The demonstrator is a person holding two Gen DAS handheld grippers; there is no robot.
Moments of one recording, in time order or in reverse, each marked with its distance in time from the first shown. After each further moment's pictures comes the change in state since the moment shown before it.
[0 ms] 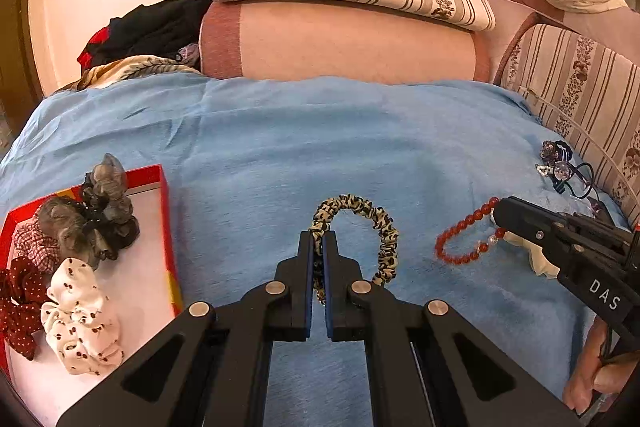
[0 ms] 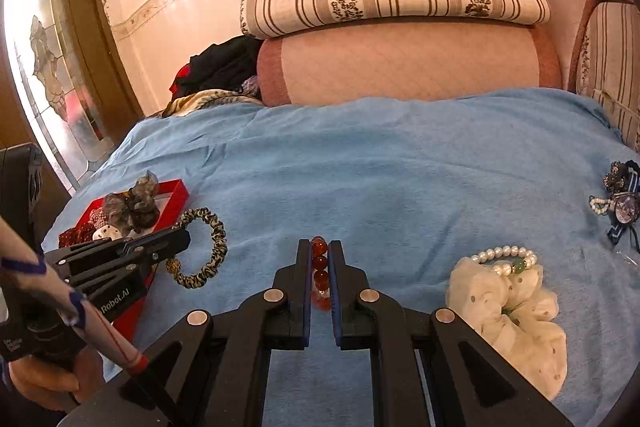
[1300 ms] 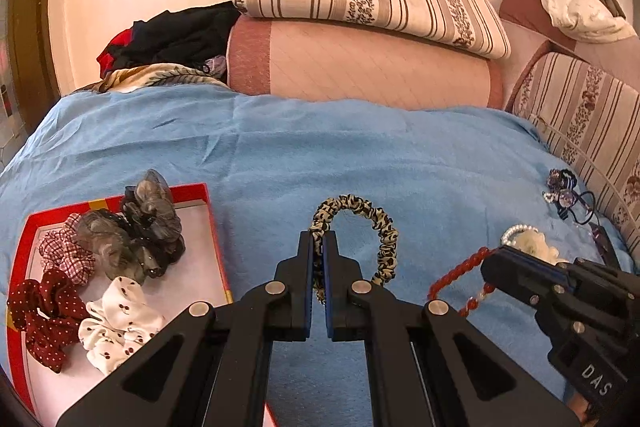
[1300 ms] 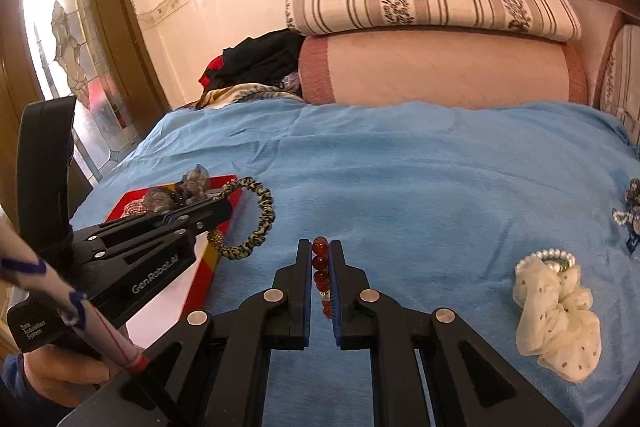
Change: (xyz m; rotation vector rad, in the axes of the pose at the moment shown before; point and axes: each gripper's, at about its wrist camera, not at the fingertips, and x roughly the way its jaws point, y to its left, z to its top) left arm -0.025 0.036 0.014 -0.056 -0.055 0.019; right arm -0.003 0.070 0.005 -0.044 0.013 0.053
